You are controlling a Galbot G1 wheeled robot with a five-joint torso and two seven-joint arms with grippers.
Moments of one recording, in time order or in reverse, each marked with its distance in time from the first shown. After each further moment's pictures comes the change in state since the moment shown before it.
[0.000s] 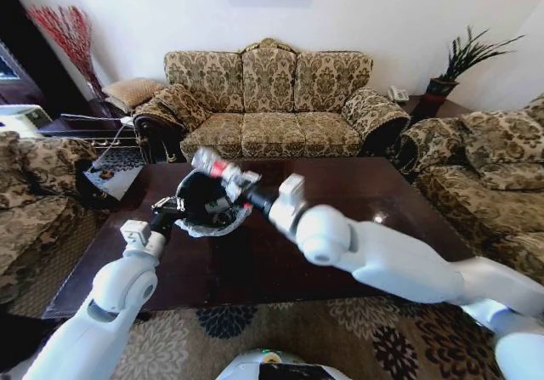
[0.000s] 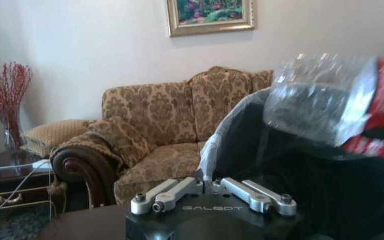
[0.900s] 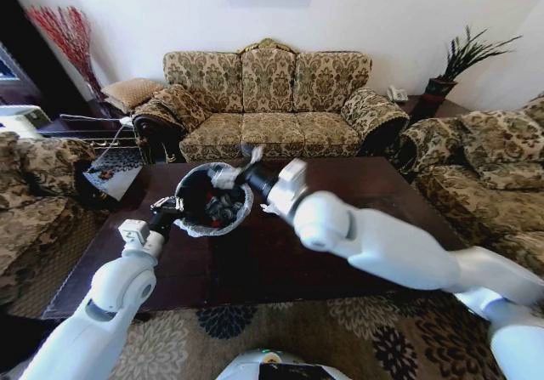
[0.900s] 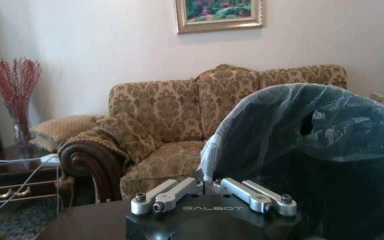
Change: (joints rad) left arm -0.003 0.002 -0.013 0.014 -0.028 -0.001 -0.020; right arm -0.009 -0.051 0.284 -0.108 -0.058 0.055 -0.006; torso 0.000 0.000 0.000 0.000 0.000
